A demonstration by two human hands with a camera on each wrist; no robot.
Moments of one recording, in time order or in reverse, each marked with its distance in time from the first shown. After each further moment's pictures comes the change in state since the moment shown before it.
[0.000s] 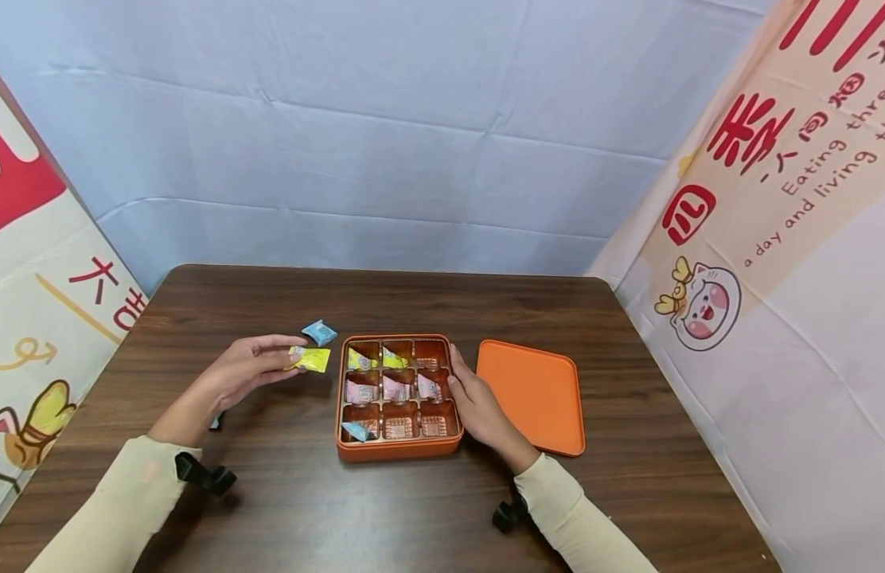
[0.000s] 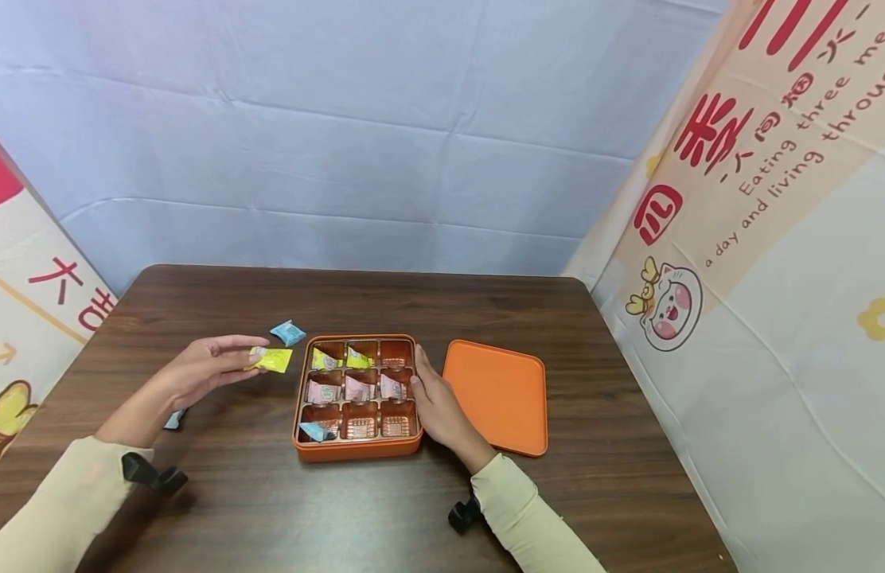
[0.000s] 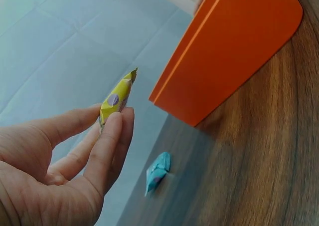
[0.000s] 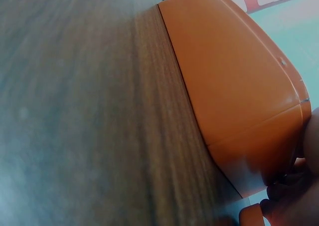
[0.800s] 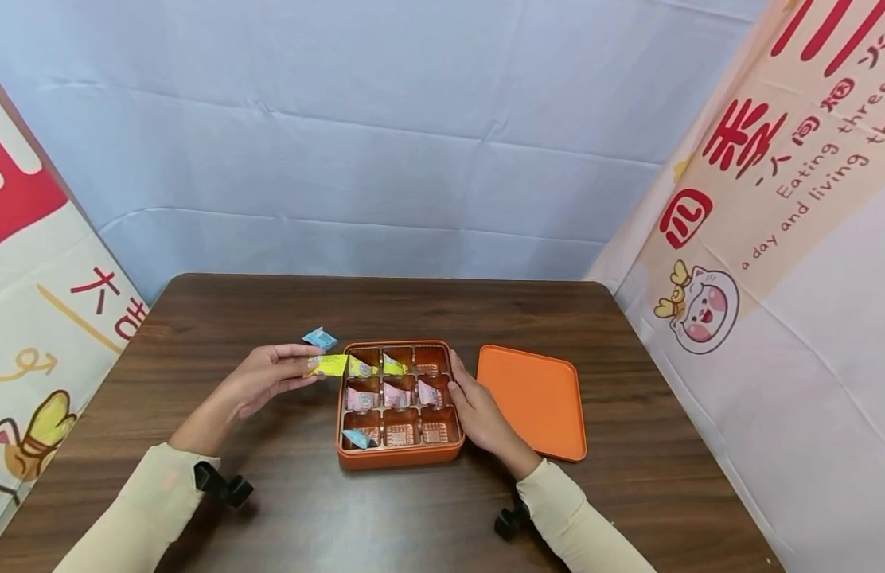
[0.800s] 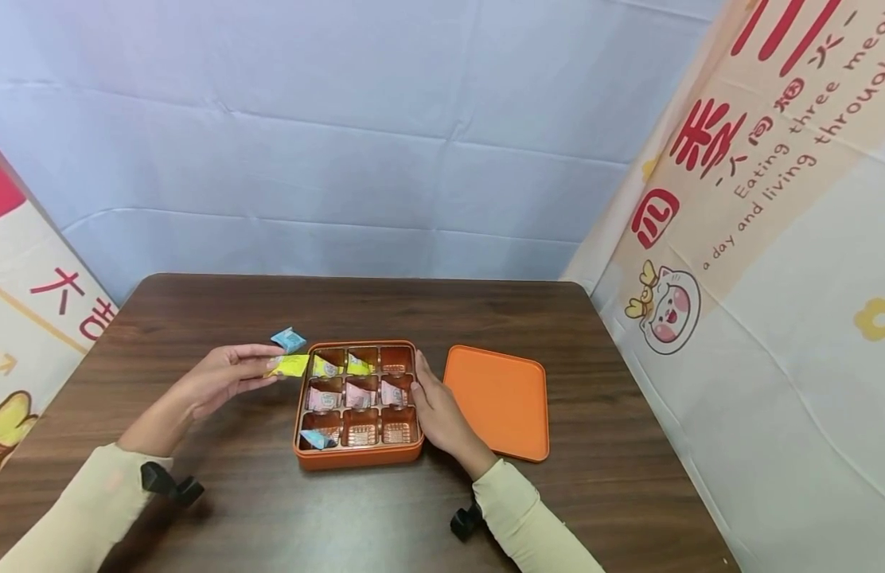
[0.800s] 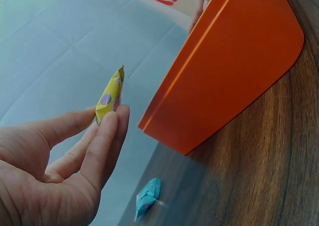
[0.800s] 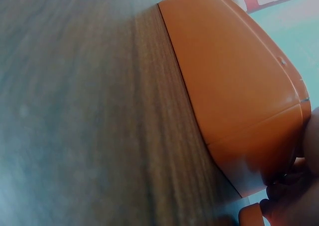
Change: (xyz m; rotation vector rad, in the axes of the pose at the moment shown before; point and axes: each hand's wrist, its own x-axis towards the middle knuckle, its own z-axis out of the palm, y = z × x) left_hand 0.010 -0.002 0.023 -0.074 0.010 0.005; right_hand 0.000 0.001 0.002 0.007 0.003 0.004
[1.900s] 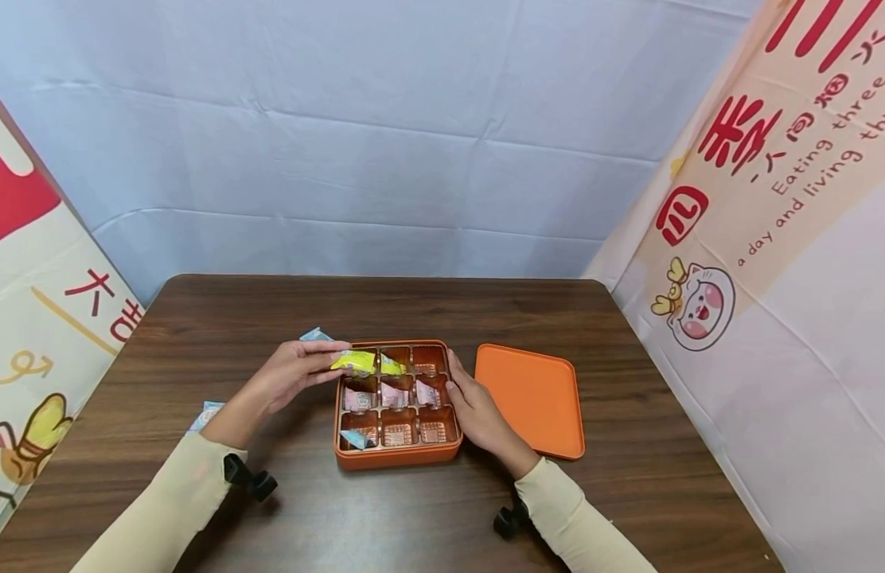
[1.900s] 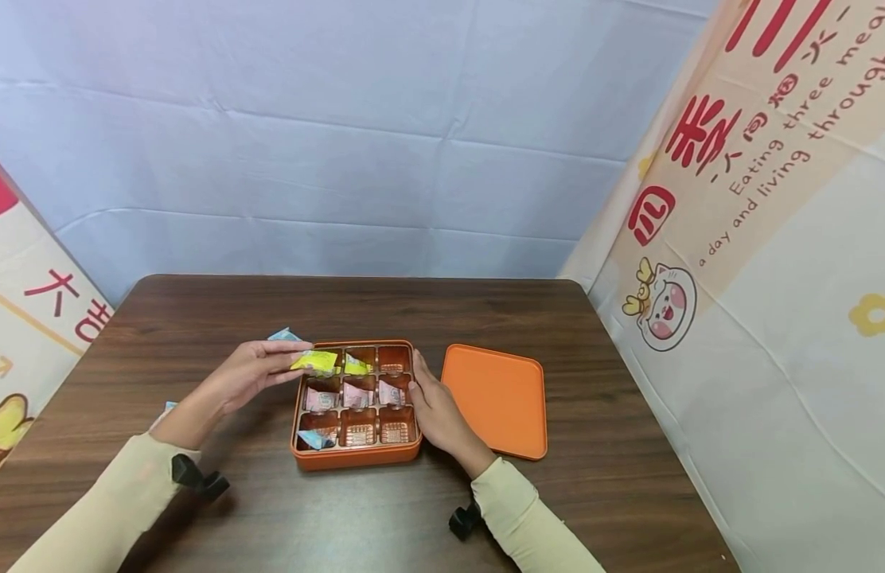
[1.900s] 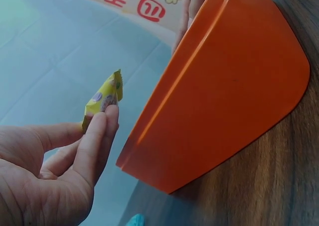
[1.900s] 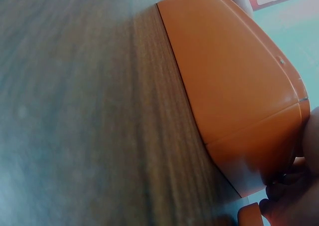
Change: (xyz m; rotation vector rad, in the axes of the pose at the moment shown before) left_hand 0.023 0.000 0.035 -0.036 -0.034 0.030; right_hand 0.000 0.002 0.000 -0.037 0.009 -0.005
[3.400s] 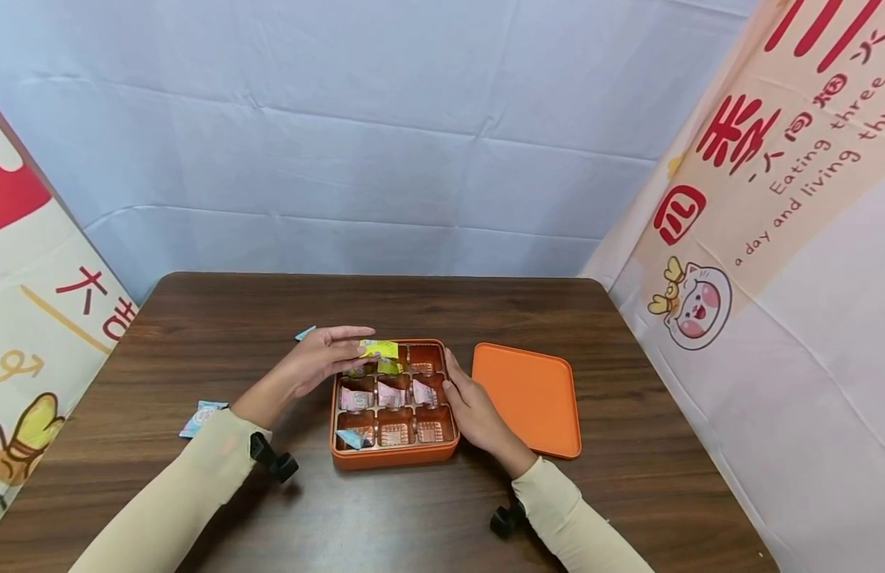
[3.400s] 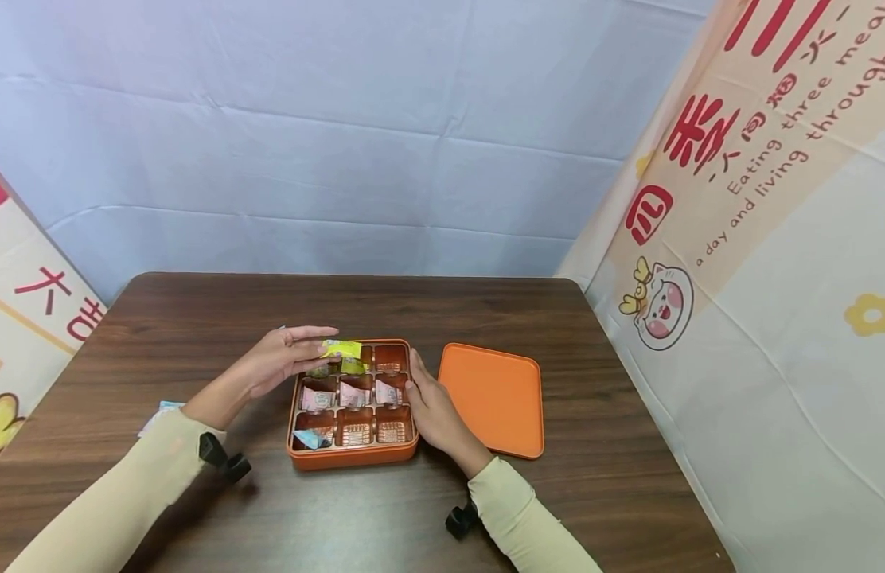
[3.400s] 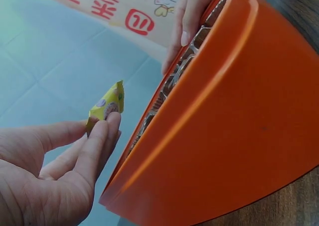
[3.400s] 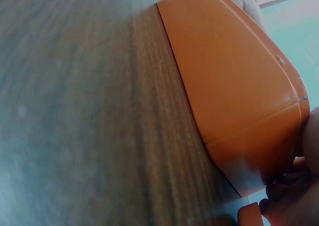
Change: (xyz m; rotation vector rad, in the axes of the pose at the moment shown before) left_hand 0.032 0.006 0.026 -0.001 -0.095 -0.002; right_hand 0.000 -0.003 -0.002 0.024 -0.011 0.009
